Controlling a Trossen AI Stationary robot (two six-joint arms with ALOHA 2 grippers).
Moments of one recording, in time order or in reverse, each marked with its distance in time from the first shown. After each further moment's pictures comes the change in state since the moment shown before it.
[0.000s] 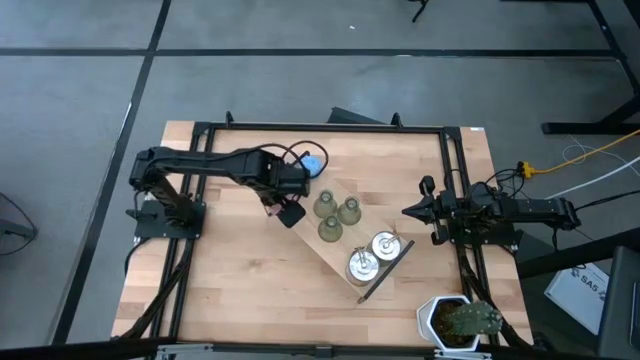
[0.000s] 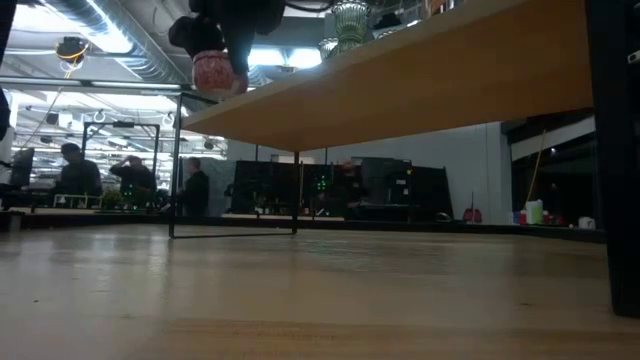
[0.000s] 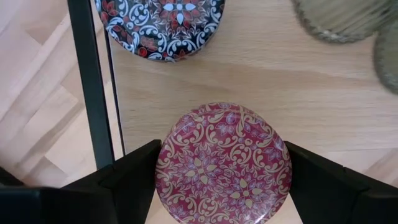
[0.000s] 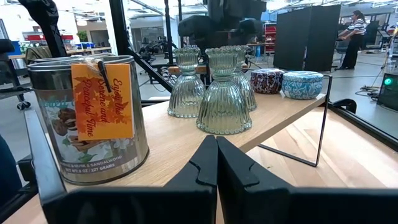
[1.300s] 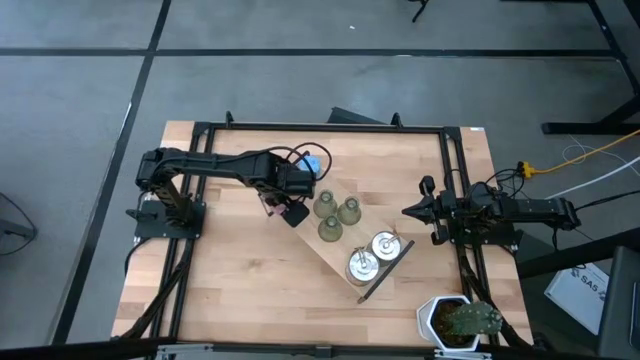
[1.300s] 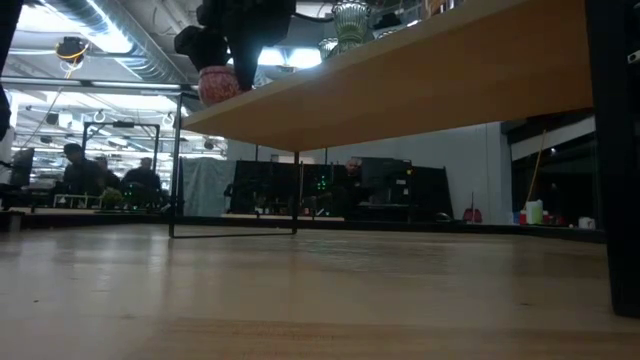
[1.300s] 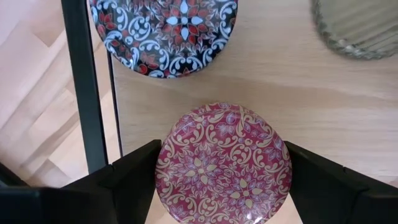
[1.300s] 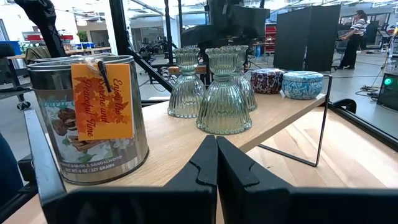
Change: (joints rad) left arm 0.008 0.048 0.000 0.009 -0.029 -0.016; right arm 0.000 0.000 0.000 0.000 0.000 0.000
